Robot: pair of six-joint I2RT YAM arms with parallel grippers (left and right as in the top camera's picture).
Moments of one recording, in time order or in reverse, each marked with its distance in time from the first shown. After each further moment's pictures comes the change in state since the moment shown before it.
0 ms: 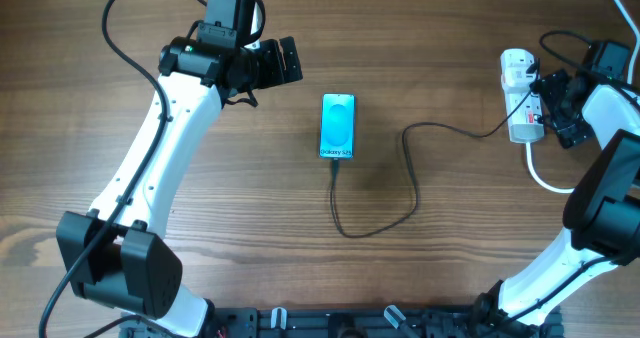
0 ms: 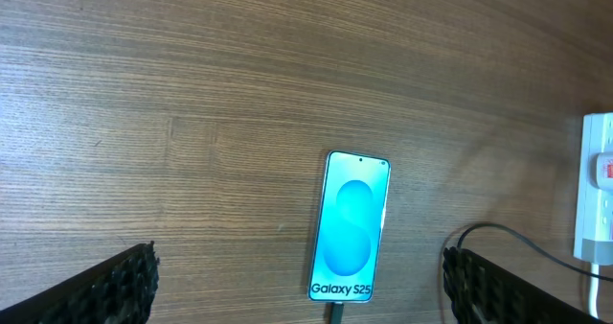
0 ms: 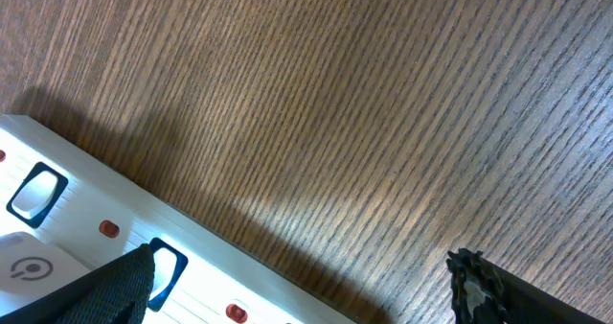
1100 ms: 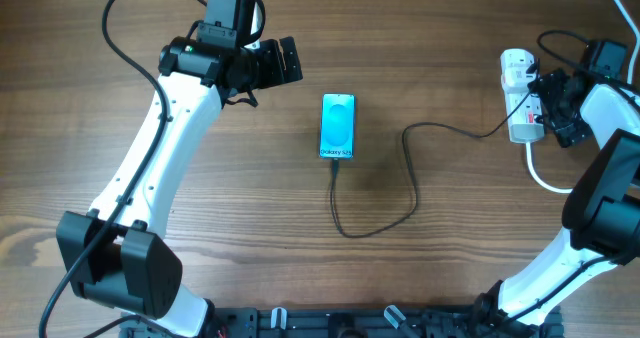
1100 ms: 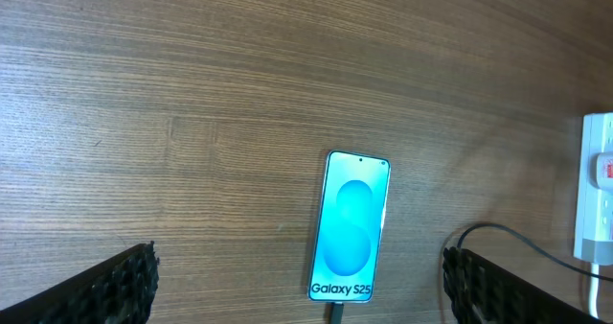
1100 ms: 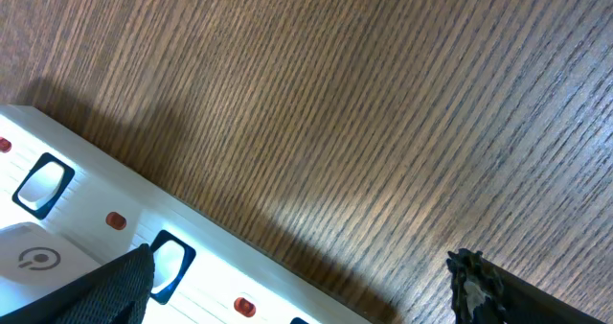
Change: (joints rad) left arm 0.000 0.000 0.000 0.000 0.000 0.000; right arm 0.008 0.000 0.000 0.000 0.000 -0.001
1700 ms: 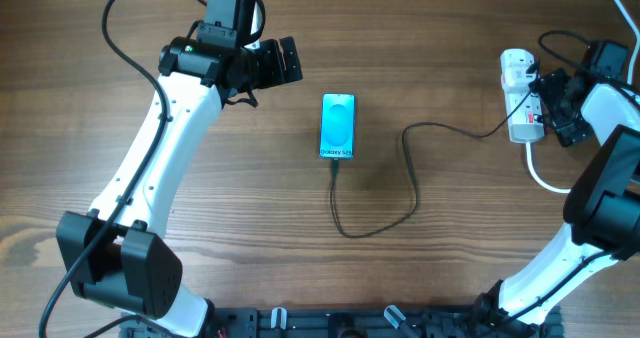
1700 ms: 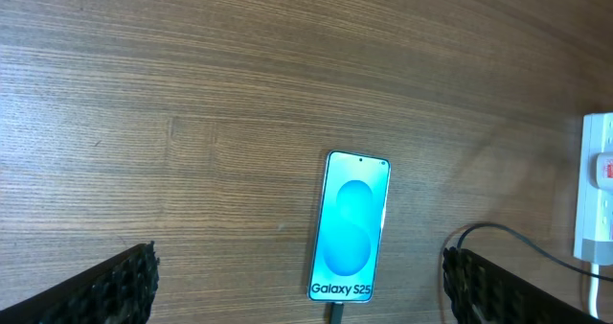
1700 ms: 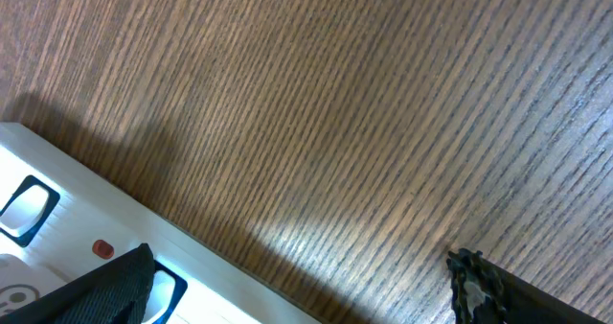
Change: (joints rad) left arm 0.000 0.000 0.000 0.000 0.000 0.000; right arm -0.008 0.035 0.014 0.017 -0.014 -0.016
